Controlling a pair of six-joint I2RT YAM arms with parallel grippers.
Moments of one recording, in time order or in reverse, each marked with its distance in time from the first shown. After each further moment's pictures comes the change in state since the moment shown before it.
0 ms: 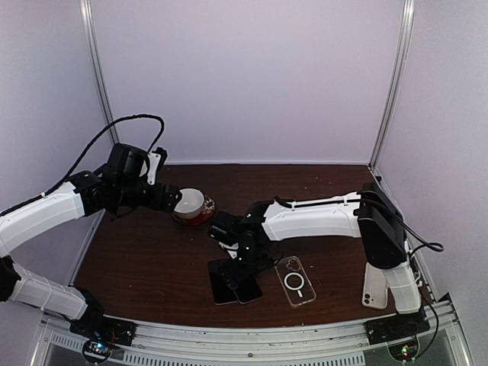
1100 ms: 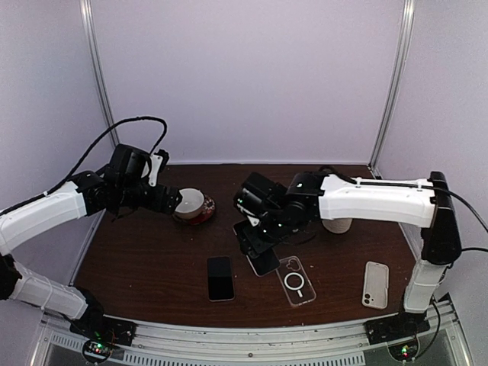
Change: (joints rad) left arm 0.000 0.014 0.000 -0.009 -0.002 0.026; right arm -0.019 -0.312 -0.103 0.053 0.159 -0.052
